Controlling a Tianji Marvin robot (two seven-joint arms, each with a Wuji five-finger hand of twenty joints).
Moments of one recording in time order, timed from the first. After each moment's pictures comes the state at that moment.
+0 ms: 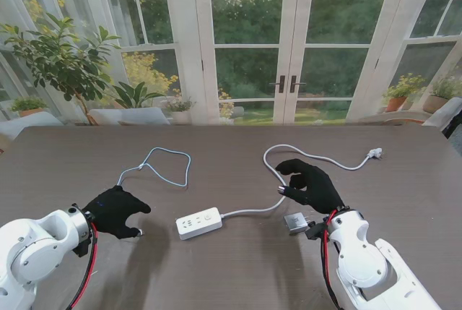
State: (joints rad) left arm 1.68 -0.99 -1.53 -1.64 1.04 -0.50 -0.31; right arm -1.61 -1.15 1.29 -1.58 -0.34 -0.23 -0.16; left_hand 0.47 -0.56 0.91 -0.10 0.69 0.19 0.16 0.30 0.79 0.17 0.17 0.33 0.56 0.21 0.33 0.39 0.17 0.19 0.85 0.43; right_hand 0.20 -0.77 1.20 -0.18 0.57 -0.05 0.70 0.38 0.75 0.08 0.42 0.37 0.88 0.15 0.27 1.38 0.50 0.27 0.89 0.45
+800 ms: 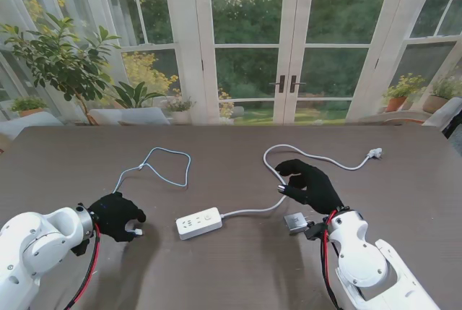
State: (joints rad) left arm 1.60 -0.98 -1.46 -1.55 1.11 -0.50 -0.37; right arm -1.61 -1.16 1.29 -1.57 -0.30 -0.23 -0.15; left_hand 0.47 -0.57 0.96 -0.13 0.71 0.17 0.20 0.34 0.81 0.15 0.22 0.43 0.63 0.19 0.43 0.49 0.25 0.19 1.04 0.51; right_hand 0.20 -0.75 1.20 -0.18 0.57 -0.04 0.70 0.38 0.77 0.08 0.42 0.37 0.88 0.15 0.27 1.38 0.50 0.27 0.89 0.45
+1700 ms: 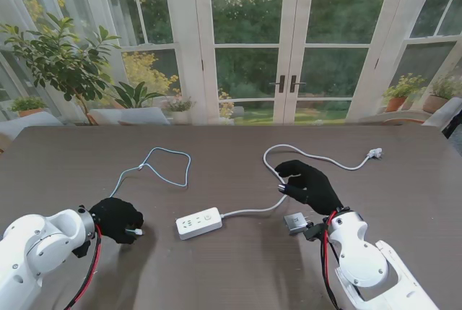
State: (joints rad) left arm 1.58 -0.97 -1.43 -1.50 1.10 -0.47 -0.36; right arm -1.62 -1.16 1.29 -1.57 -0.24 -0.23 -0.13; left_hand 0.42 -0.57 0.96 -0.13 0.73 0.15 0.36 0.49 0.84 0.12 0.37 0.63 0.76 0.13 0.81 0.77 0.42 0.10 1.45 0.76; right_hand 0.20 -0.72 1.19 -0.18 0.58 -0.03 0.70 0.38 0.78 0.09 0.42 0.37 0.88 0.15 0.27 1.38 0.50 0.27 0.89 0.45
